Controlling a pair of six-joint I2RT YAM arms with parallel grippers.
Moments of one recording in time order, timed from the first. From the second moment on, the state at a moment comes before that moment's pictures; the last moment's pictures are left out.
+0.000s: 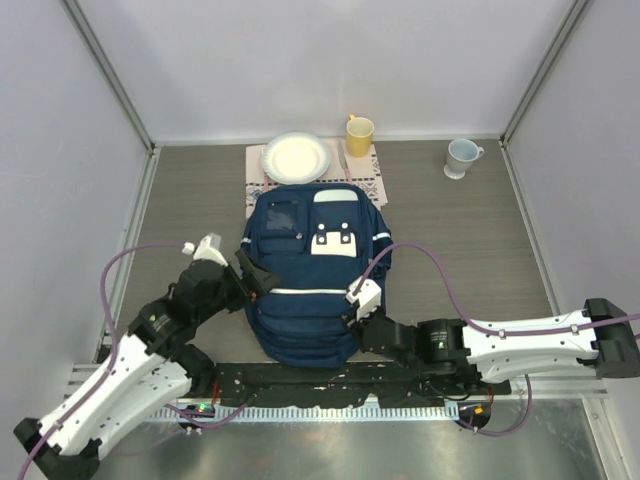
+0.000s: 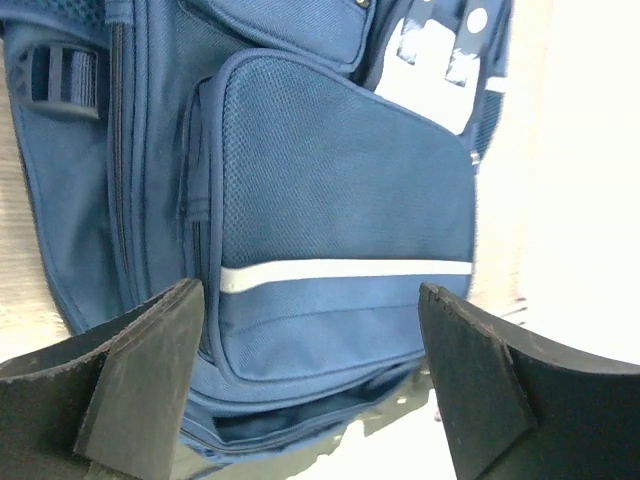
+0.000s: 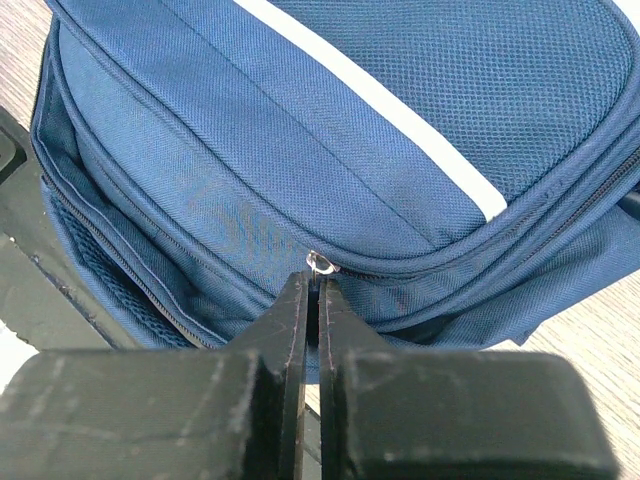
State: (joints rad) left arm -0.67 0.63 0.66 -0.62 -0.08 -0.98; right arm 1.50 0.96 0.56 -0.23 0.62 0.51
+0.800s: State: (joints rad) left arm -0.90 0.56 0.52 -0.66 -0.24 -1.37; right arm 1.45 0.94 0.54 -0.21 0.62 0.53
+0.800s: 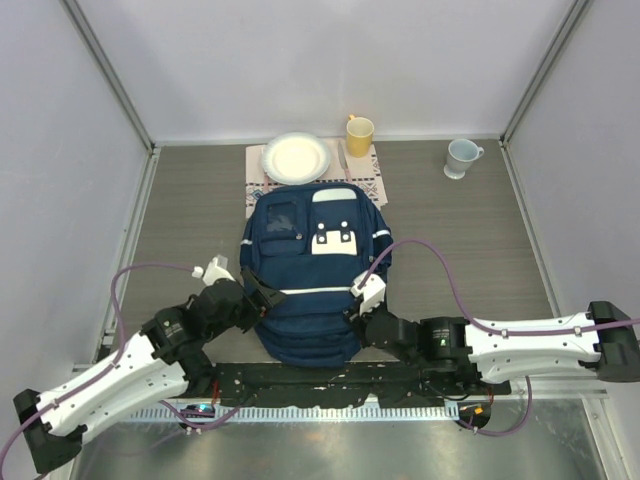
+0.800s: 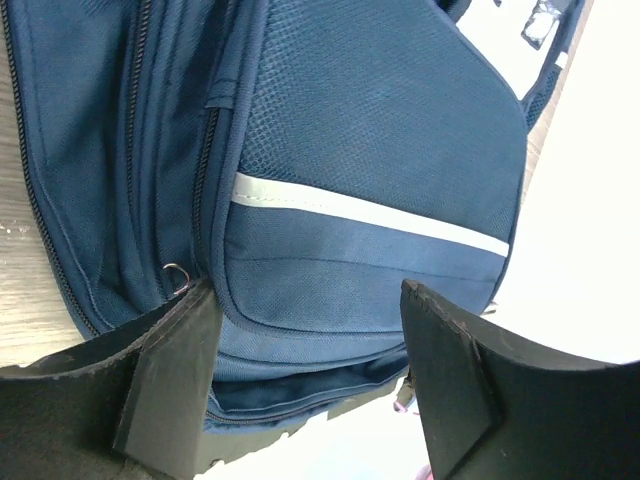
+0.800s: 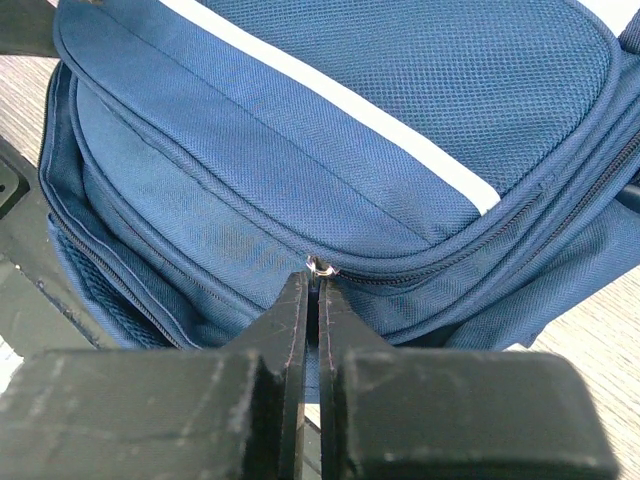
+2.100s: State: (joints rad) left arm -0.93 0.32 0.47 -0.75 -0.40 -1.41; right arm 1.01 0.93 0.49 -0.03 0.38 0.41
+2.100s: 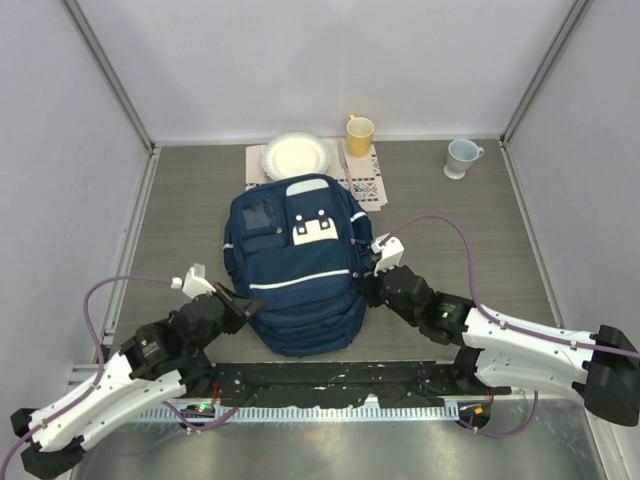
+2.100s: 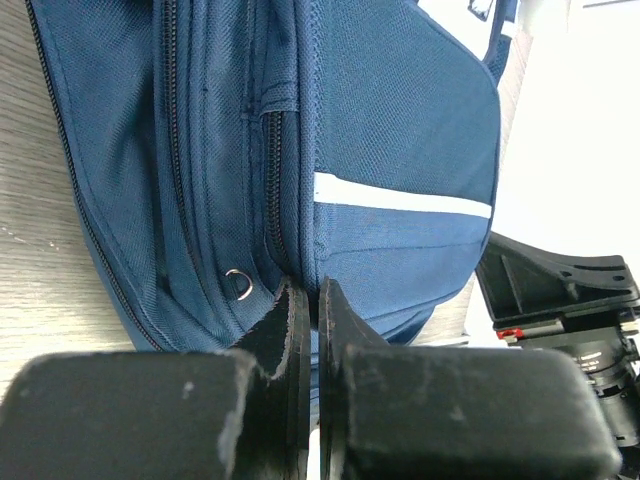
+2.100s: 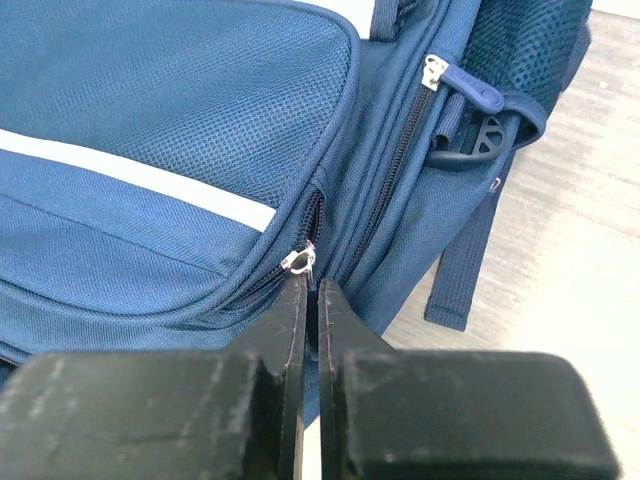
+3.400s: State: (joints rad) left arm -0.91 0.48 0.56 -0.69 -0.24 -1.07; right arm 0.81 1.10 0.59 0.06 0.11 -0.25
